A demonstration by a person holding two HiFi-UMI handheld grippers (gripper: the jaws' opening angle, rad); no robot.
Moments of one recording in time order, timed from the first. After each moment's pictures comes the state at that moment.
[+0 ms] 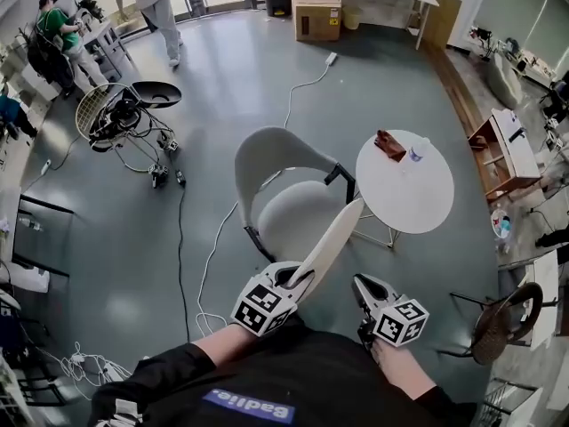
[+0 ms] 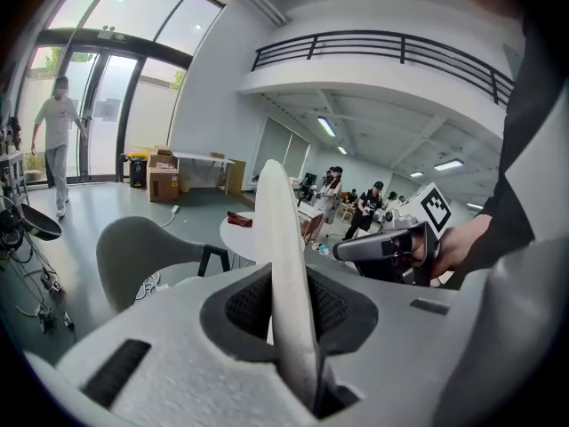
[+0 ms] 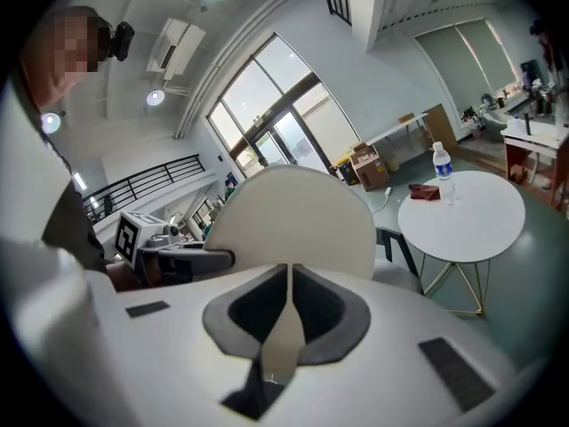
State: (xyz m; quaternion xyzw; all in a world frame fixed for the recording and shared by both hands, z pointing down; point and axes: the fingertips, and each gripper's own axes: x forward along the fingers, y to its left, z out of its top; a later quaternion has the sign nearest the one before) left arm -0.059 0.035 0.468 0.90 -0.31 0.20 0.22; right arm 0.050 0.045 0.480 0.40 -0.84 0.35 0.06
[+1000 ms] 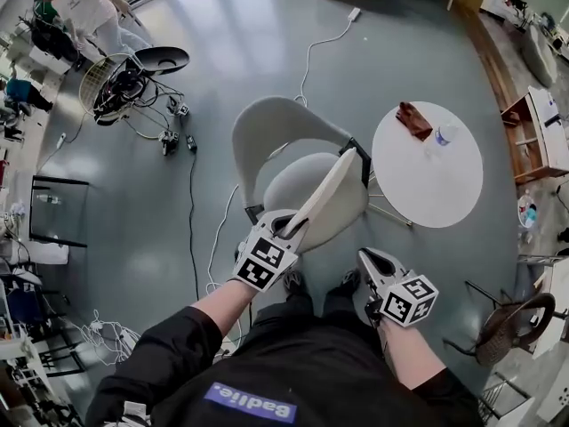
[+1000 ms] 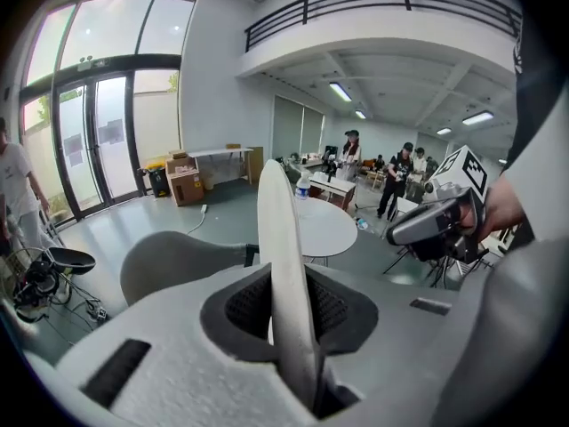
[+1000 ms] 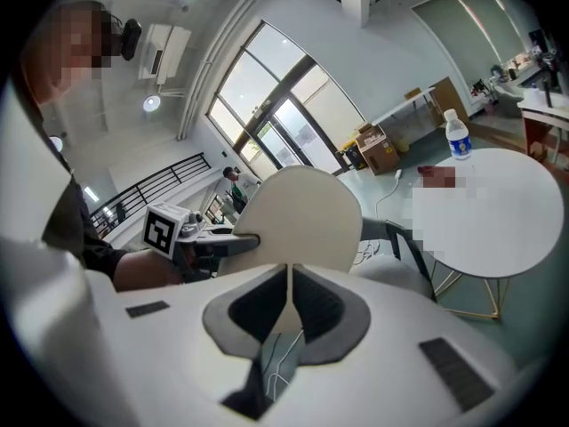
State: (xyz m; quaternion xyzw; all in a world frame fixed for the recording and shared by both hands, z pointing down) left arm -0.065 -0.098 0.530 0.86 -0.36 0.30 0.17; right arm 0.069 -0.040 0.530 0.35 -0.85 0.39 0.07
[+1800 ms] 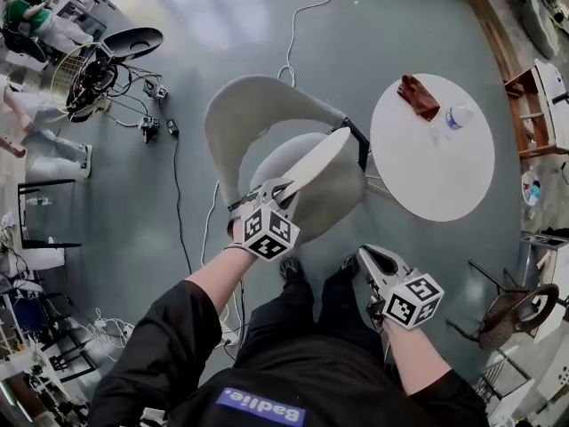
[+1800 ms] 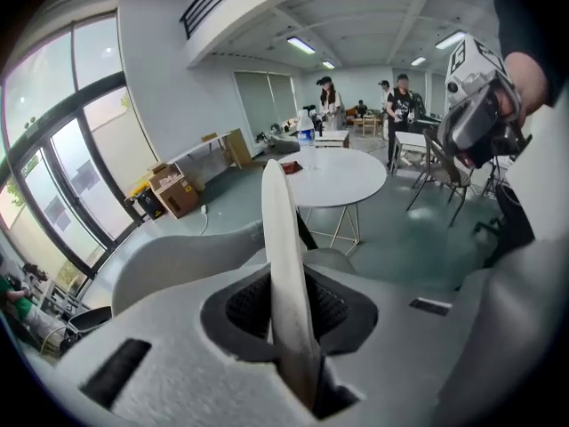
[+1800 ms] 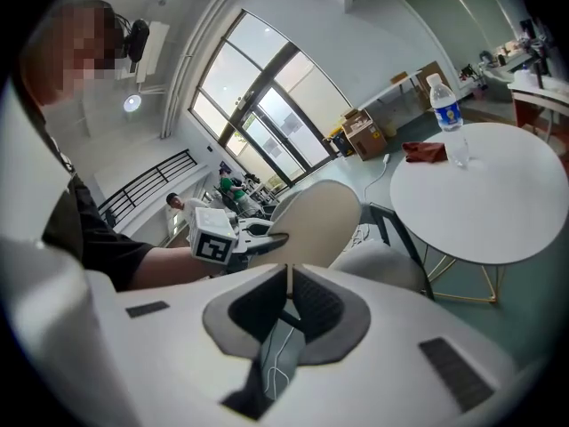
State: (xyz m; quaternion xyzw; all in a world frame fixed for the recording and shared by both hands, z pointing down) left arm -0.079 -0.189 0.667 0.84 -0.32 0.44 0.05; right arm 0.076 -0.071 0.589 0.35 -0.82 0.43 0.09
